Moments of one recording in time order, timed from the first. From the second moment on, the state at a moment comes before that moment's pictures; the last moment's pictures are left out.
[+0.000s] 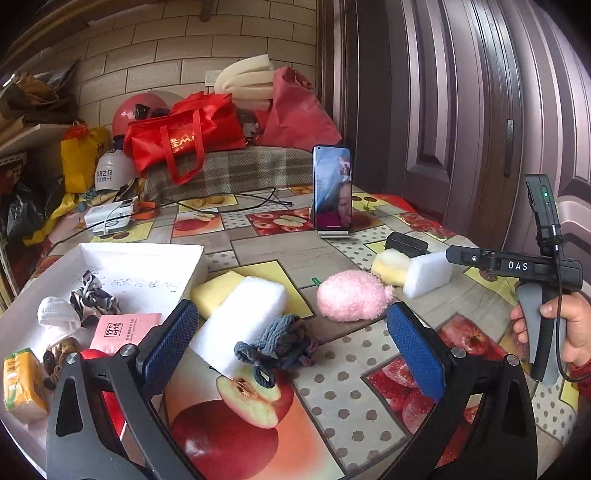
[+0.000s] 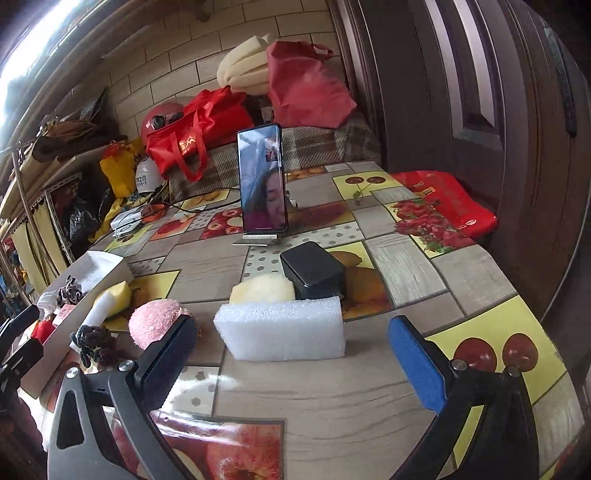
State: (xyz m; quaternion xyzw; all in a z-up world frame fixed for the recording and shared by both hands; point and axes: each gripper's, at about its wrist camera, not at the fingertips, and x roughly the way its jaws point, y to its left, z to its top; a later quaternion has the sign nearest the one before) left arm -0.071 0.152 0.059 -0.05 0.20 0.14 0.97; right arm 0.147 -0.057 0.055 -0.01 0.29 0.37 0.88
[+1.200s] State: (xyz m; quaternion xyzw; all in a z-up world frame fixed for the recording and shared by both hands) left arm -0.018 0.224 0.092 -0.11 0.34 0.06 0.93; right arm 0.150 -0.064 0.053 0.02 0.32 0.49 0.81
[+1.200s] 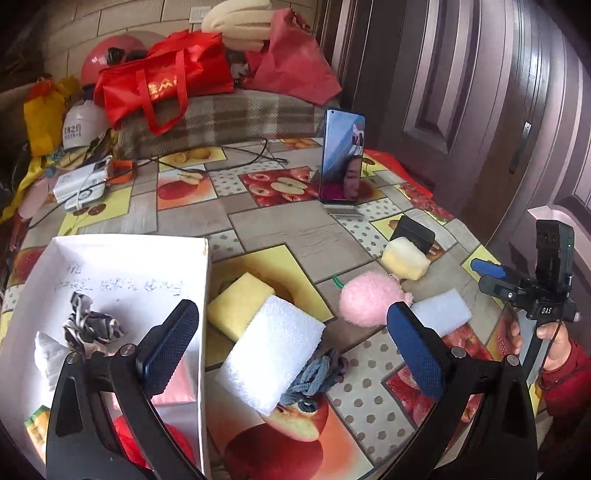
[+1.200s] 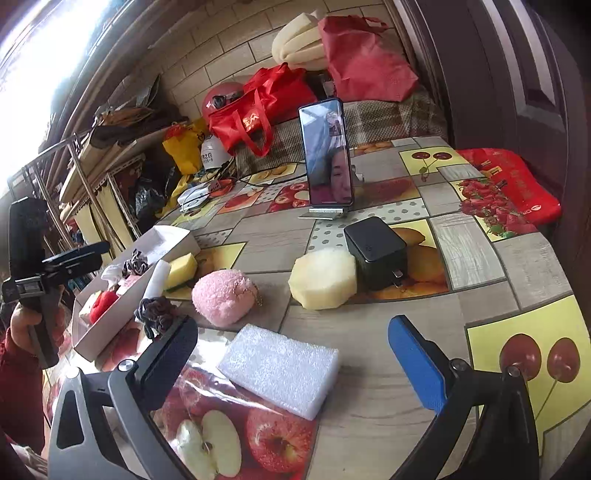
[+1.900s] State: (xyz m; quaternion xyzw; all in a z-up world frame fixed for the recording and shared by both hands) left arm -0.040 0.173 0.098 -0.07 0.36 0.04 0.93; right arm 0.145 -0.071 0.057 0.05 0.29 0.49 0.82
